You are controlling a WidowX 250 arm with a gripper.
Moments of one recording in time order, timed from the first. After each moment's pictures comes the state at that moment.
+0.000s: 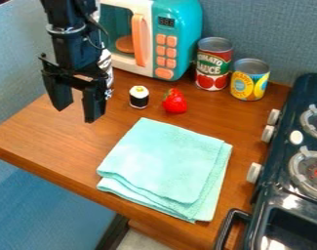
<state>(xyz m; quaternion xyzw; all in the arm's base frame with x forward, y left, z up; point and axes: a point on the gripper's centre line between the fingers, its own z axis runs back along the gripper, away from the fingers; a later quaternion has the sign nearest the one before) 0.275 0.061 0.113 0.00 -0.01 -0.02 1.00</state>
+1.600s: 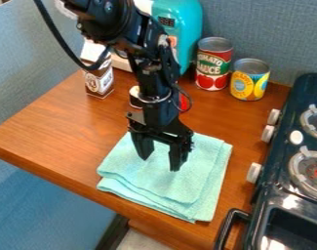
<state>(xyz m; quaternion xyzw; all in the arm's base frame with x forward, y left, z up) 0.321 -0.039 0.037 -0.06 -0.04 -0.04 1.00</state>
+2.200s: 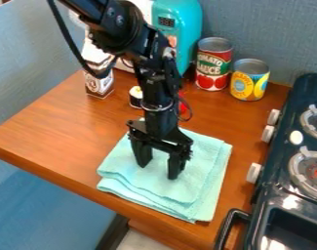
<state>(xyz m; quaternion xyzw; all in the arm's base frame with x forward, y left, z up) 0.323 -0.020 0.014 -0.04 0.00 0.00 1.00</state>
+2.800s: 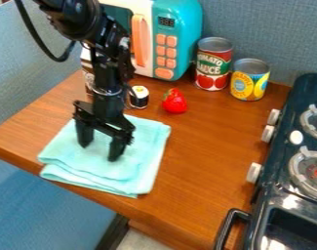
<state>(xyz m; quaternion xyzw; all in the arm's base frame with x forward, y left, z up) 0.303 0.086 0.022 0.07 0.04 0.06 0.99</state>
